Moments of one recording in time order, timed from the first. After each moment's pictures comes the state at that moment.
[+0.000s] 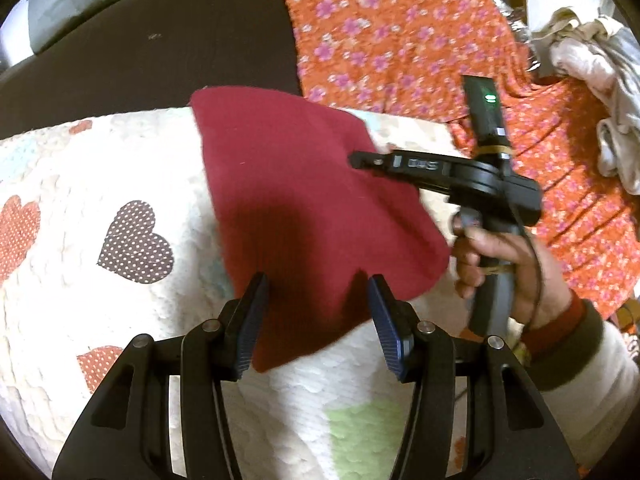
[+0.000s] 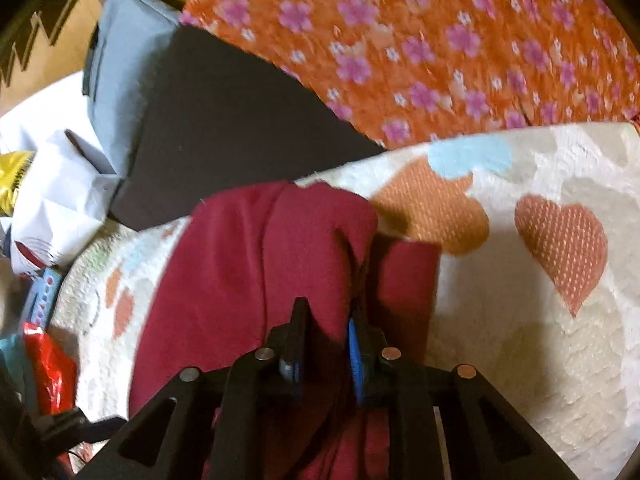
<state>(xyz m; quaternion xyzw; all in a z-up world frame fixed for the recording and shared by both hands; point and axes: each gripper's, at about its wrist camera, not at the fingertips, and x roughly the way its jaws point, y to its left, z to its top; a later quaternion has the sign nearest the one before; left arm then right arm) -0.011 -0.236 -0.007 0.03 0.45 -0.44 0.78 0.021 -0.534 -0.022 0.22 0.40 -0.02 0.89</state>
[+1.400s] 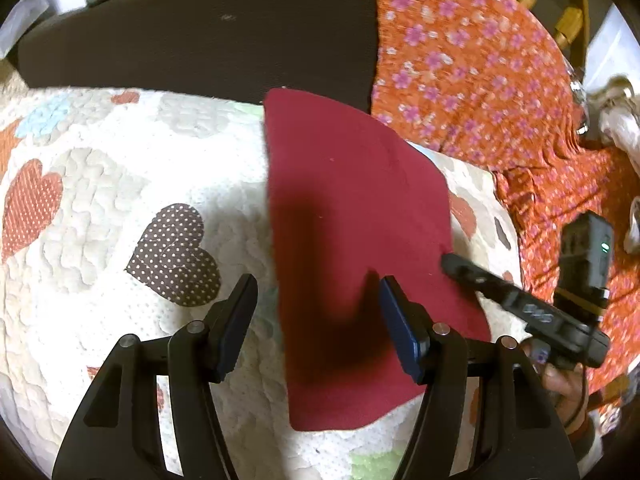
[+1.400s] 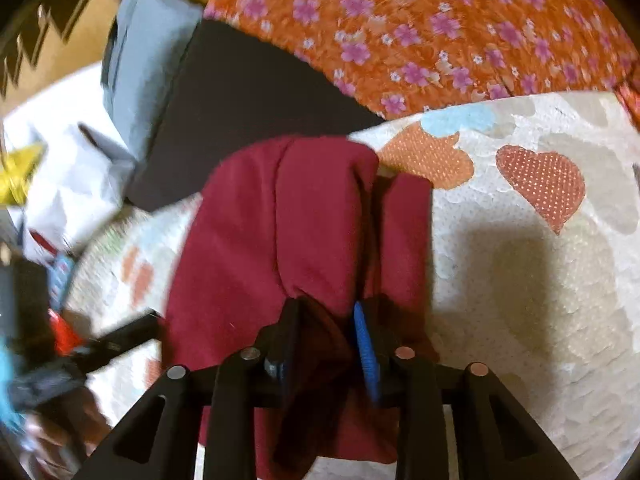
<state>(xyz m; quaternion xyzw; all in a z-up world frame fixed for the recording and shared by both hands) 0.047 -0.229 -0.007 -0.05 0.49 -0.37 0.79 -0.022 -0.515 0.001 0.25 0.39 0.01 0.88</state>
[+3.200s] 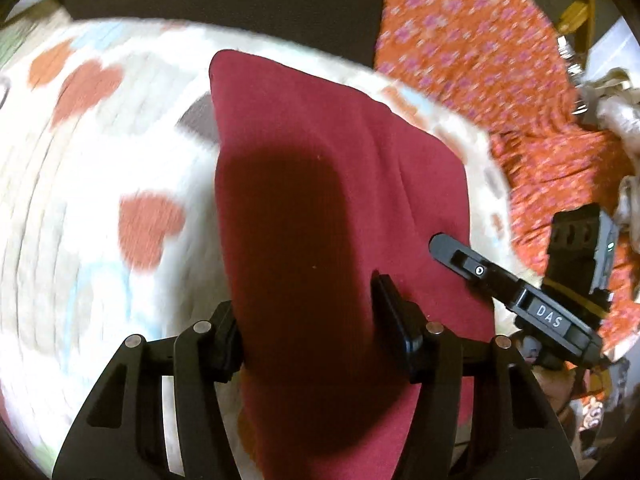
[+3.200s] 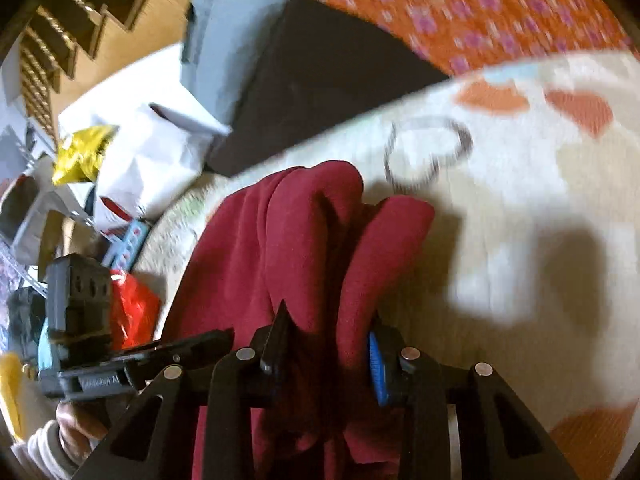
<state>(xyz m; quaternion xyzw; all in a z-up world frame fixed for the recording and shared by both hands) -0.049 -0.160 -0.025 -0.04 0.55 -0.34 0.76 -0.101 -0.433 -0.012 0.28 0.43 0.09 0.85</state>
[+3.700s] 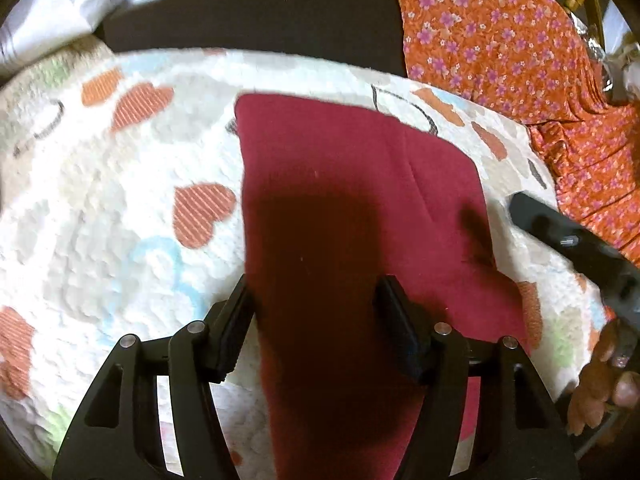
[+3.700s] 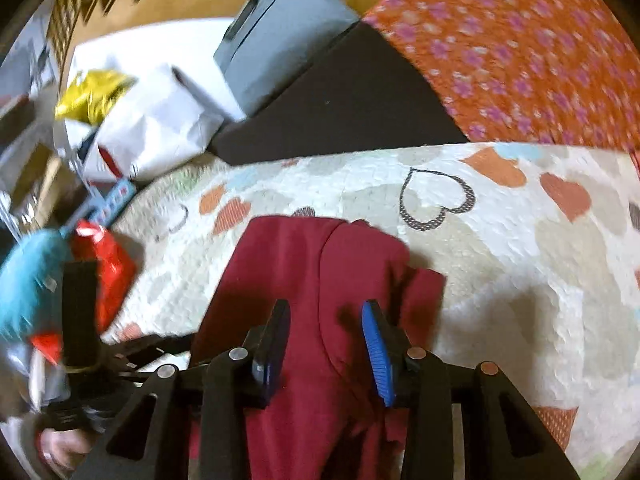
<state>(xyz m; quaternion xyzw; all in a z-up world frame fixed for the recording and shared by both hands) -0.086 -0.155 -0.018 0.03 0.48 -0.27 0.84 -0.112 -0.383 0.048 0.13 0.40 0.06 0.91</state>
